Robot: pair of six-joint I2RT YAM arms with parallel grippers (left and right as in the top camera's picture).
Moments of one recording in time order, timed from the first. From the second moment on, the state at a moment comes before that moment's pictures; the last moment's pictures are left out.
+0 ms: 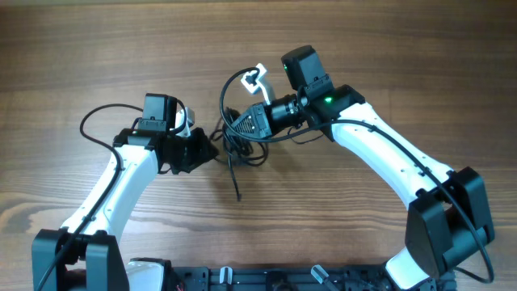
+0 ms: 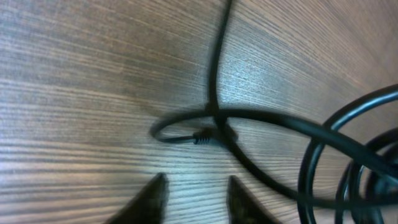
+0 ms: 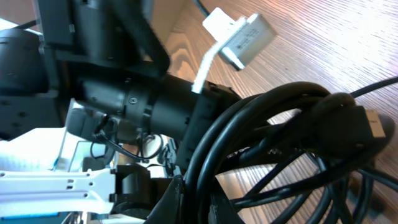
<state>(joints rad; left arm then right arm) -0.11 1.47 0.86 -0.66 0.45 -0.53 0.53 1.76 1.31 -0.42 -1.02 0.29</state>
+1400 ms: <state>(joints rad) -0.09 1.30 1.03 -0.73 0.44 -0.49 0.50 1.56 1.31 -0.64 -0.41 0.37</state>
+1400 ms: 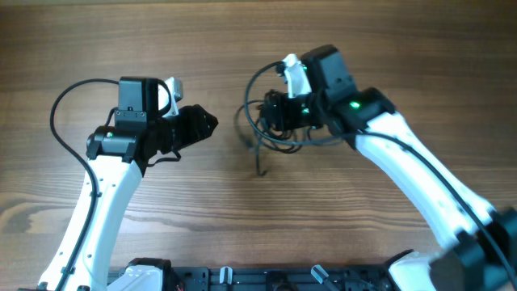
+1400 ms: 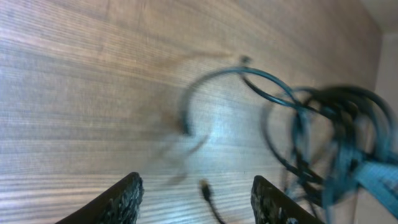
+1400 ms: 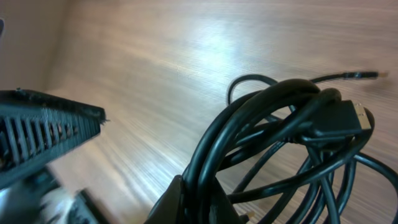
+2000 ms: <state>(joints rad) 0.03 1.29 1.03 -0.76 0.42 -0.49 0.54 1.49 1.31 -0.77 0.00 0.34</state>
